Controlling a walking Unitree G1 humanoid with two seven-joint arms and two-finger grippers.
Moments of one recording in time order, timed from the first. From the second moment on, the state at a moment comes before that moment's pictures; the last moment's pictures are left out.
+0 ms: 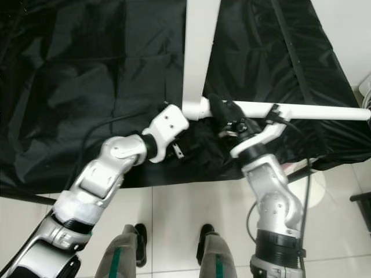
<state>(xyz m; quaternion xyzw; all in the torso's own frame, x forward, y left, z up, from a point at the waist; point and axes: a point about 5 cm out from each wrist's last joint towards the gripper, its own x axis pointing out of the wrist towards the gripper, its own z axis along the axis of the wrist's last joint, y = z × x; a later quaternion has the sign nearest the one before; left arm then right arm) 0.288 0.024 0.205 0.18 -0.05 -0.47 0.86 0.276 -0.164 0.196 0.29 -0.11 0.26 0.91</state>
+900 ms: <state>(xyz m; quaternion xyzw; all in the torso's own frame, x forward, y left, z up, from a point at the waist) 0.315 0.128 0.222 0.06 -0.05 -0.30 0.95 0.319 -0.199 0.205 0.22 -0.14 0.06 0.96</state>
